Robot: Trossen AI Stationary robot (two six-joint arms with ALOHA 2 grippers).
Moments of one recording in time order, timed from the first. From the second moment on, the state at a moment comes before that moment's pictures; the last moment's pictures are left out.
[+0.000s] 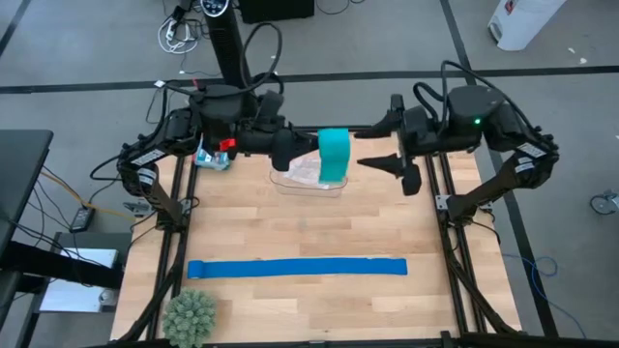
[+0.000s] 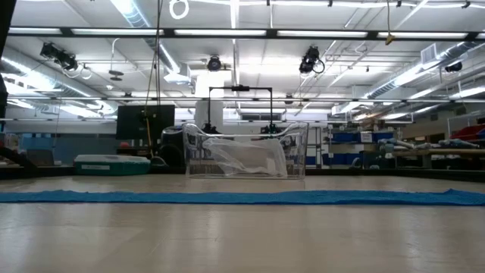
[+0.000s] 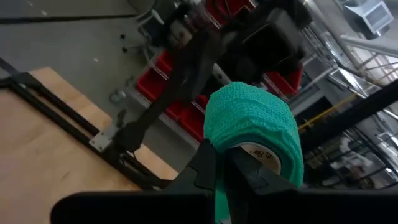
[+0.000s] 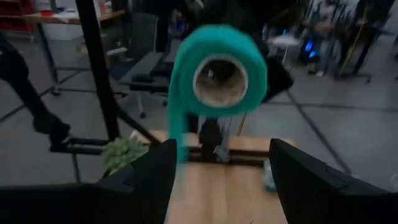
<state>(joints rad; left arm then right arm) -0.02 1.69 2.35 -0.74 -0.05 -0.79 0.08 1.36 2.00 -0.81 0.04 -0.03</state>
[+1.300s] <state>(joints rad) -0.02 1.72 2.35 -0.76 -0.01 -0.81 0.09 1.45 2.01 -0.60 0.08 -0.17</state>
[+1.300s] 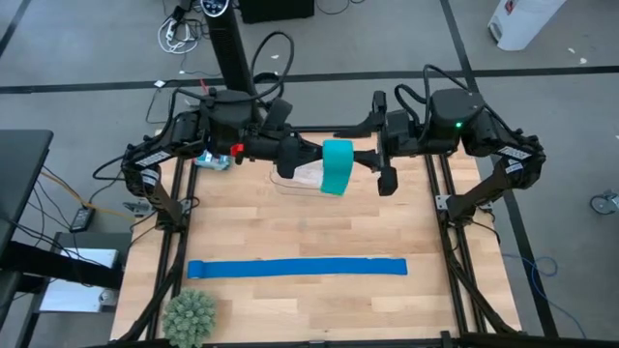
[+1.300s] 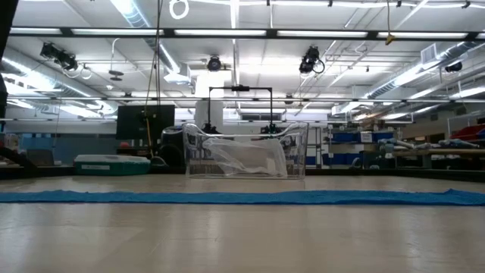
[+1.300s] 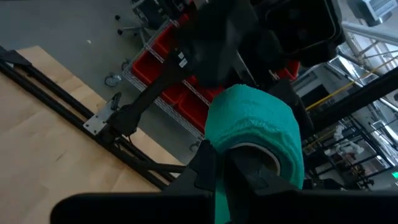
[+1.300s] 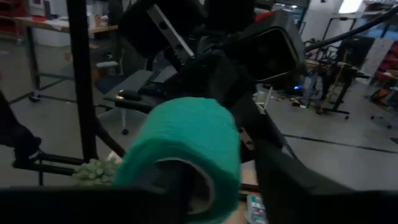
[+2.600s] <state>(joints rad) -0.05 1.72 2.35 -0.82 0.01 -0.64 0.02 1.40 2.01 -0.57 0.01 0.13</state>
